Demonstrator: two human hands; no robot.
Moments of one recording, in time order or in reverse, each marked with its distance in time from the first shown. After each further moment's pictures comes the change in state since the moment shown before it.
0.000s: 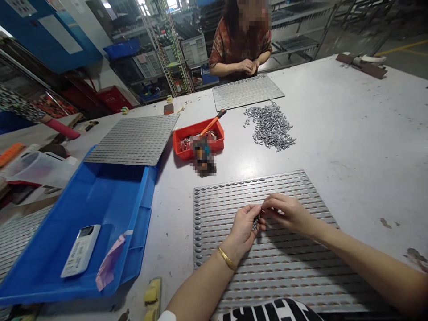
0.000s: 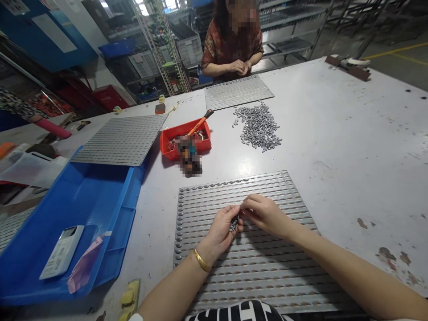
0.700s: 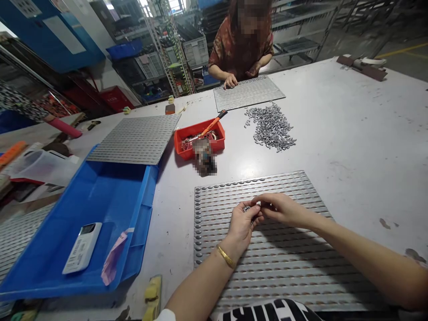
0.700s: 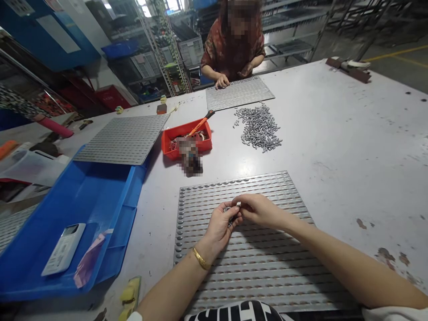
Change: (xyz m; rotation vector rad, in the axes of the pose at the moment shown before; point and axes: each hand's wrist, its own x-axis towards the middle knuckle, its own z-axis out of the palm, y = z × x) left_hand 0.000 0.002 -0.003 -0.048 0.076 0.099; right_hand 0.022 -0.004 -0.004 0.070 -0.195 0.166
